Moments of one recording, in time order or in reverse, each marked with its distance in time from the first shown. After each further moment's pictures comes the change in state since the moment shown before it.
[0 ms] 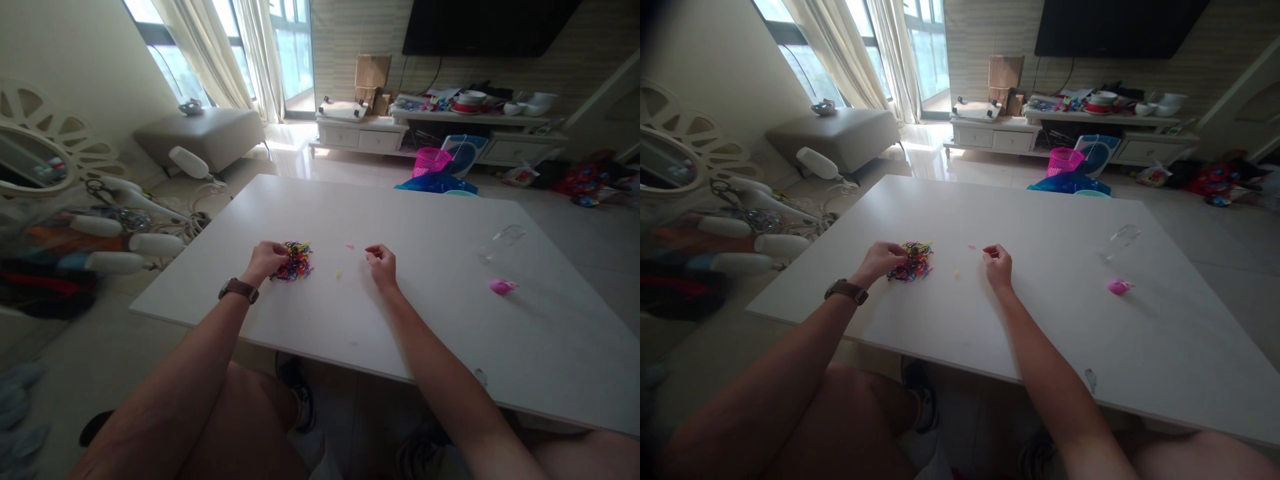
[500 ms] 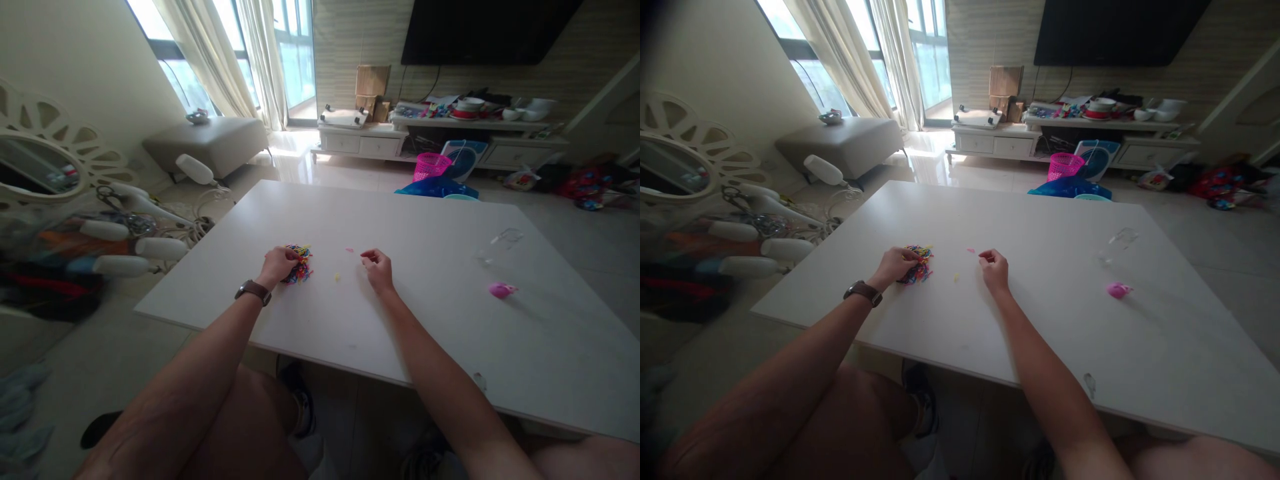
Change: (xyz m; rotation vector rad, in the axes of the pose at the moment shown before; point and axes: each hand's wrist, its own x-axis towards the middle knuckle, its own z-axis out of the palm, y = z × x) left_hand 0.006 0.000 0.032 0.066 -0.030 0.048; right_hand -0.003 -0.004 0.004 0.028 -0.053 0.020
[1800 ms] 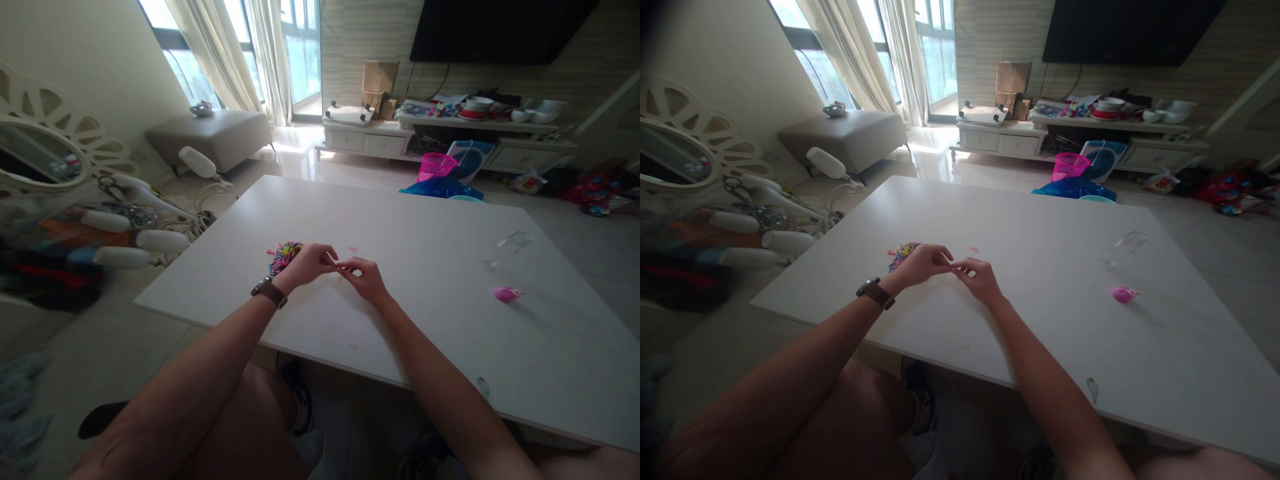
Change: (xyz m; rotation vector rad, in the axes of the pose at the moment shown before) left_hand -0.030 0.067 0.011 -0.475 -0.402 0.390; right_hand -0.030 -0.031 0.009 -0.023 -0.485 -0.371
